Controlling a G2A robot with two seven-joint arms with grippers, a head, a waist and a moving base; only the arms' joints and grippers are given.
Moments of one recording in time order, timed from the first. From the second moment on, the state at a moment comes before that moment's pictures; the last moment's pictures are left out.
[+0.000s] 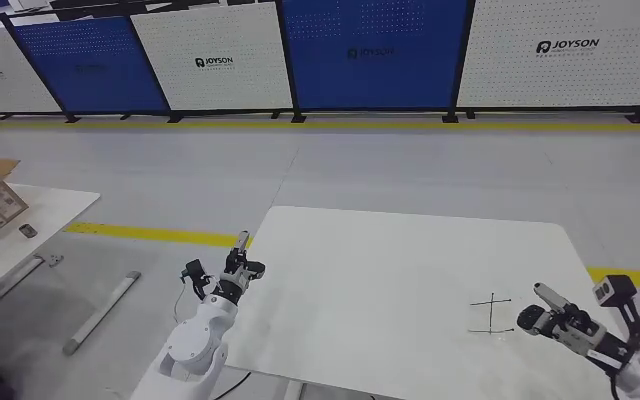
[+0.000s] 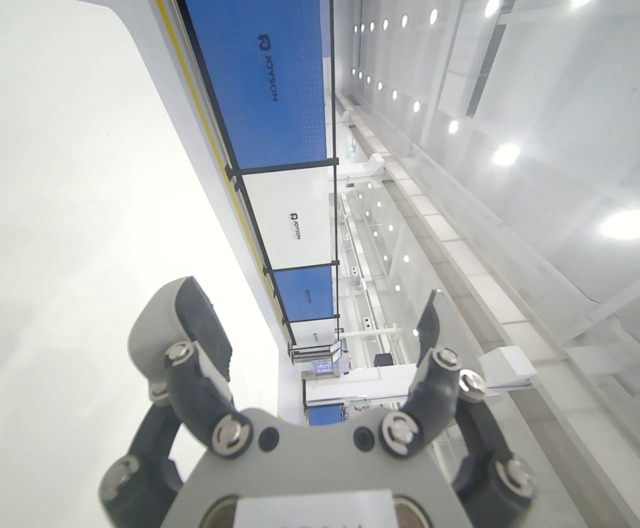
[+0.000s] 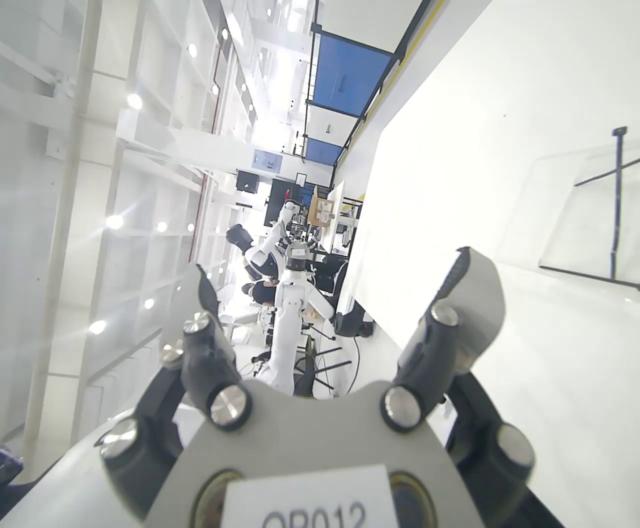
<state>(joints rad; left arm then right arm) 1.73 -1.15 -1.60 -1.80 -0.42 0.00 0.00 -1.55 -1.07 1.78 -1.68 0.34 0.01 1.06</state>
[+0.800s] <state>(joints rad) 1.73 -1.15 -1.60 -1.80 -0.42 0.00 0.00 -1.38 -1.03 1.76 -1.58 0.21 0.05 1.35</state>
